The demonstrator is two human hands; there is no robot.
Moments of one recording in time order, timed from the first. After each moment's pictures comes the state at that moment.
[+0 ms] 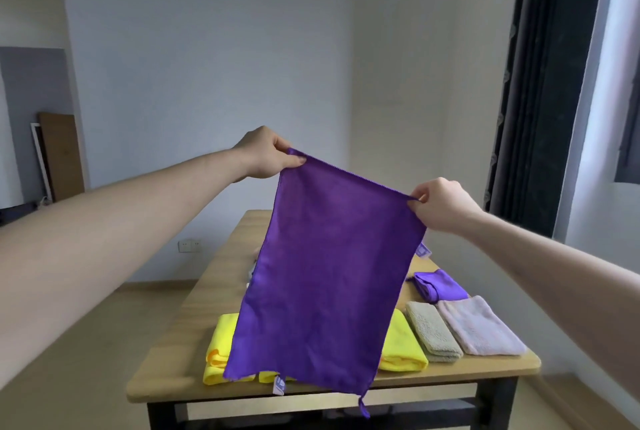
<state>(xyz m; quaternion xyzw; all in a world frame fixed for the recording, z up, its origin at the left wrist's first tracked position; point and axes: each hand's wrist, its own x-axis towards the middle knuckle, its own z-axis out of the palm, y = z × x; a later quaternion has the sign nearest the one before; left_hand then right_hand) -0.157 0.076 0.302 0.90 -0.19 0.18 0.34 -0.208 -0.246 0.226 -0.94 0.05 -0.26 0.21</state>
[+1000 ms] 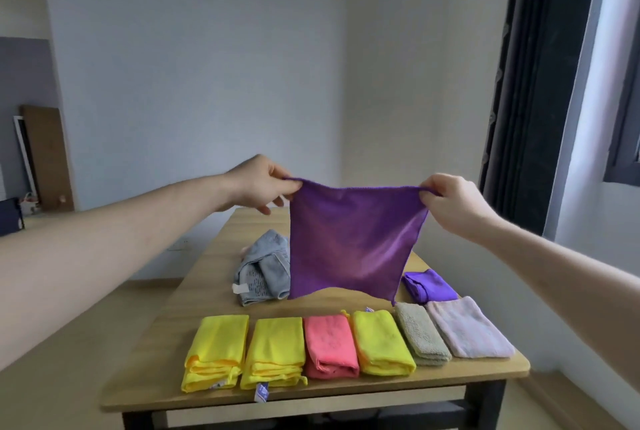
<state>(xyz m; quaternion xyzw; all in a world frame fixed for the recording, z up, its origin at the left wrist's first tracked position) -0.170 0.056 0.262 0.89 -0.22 0.09 0.38 -0.213 -0.279 0.222 -0.90 -0.01 -0.34 0.29</state>
